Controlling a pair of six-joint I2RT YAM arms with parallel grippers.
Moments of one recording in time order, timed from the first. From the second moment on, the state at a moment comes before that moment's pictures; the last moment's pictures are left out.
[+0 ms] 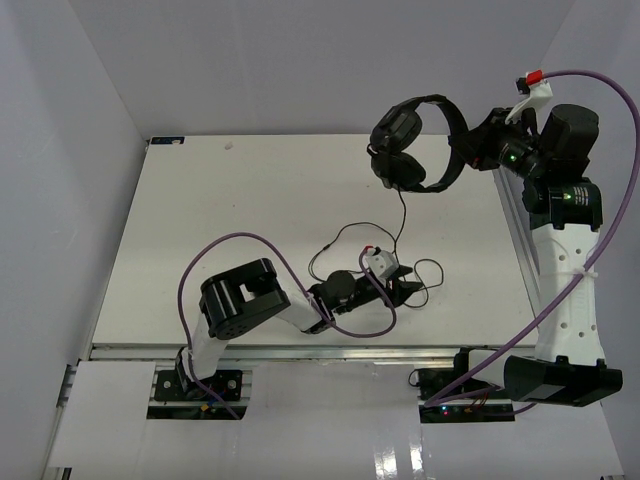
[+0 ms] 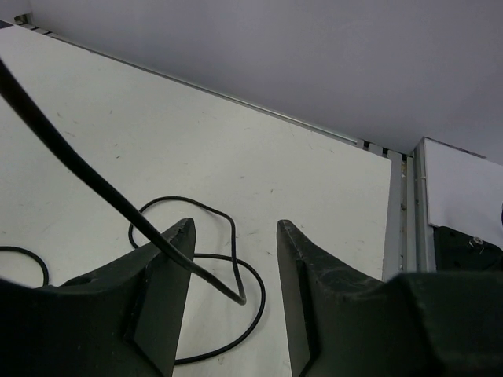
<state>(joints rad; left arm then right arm) -1.15 2.04 0.89 1.30 0.03 -0.16 -0.04 1.22 1.61 -0.59 -0.58 0.20</state>
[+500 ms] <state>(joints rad) -1.15 2.04 0.86 1.36 -0.02 -0.24 -0.08 1.22 1.61 -0.58 -0.63 0.24</state>
